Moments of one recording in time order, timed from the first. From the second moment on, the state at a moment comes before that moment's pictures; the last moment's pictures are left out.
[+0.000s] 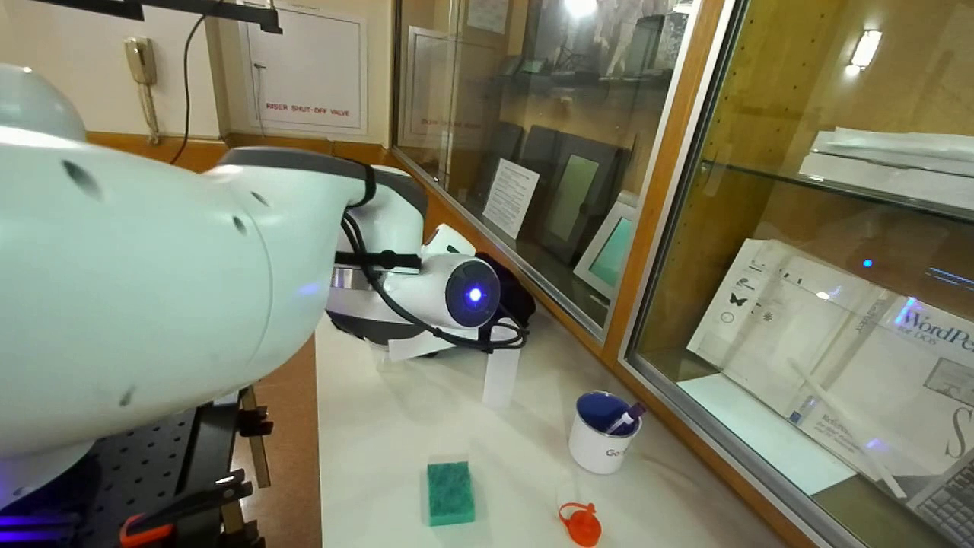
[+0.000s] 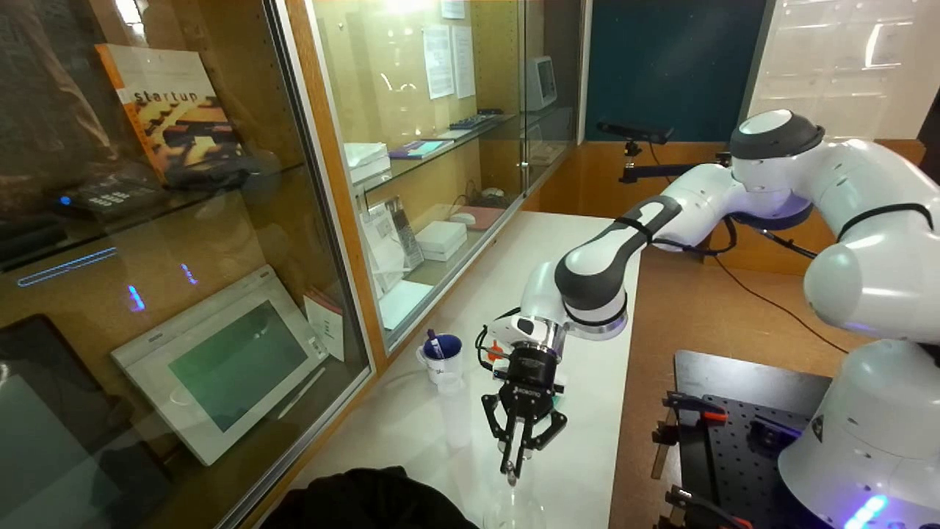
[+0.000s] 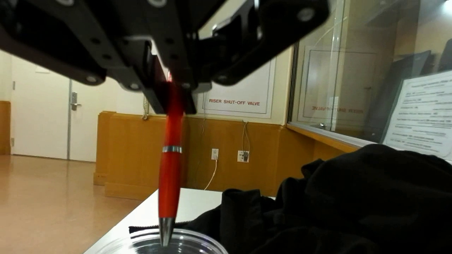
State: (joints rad) arm -1.48 1.33 1.16 -2.47 -0.26 2.60 -1.84
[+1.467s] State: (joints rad) arm -1.27 1.40 1.02 -2.25 -0.13 2.53 -1.90
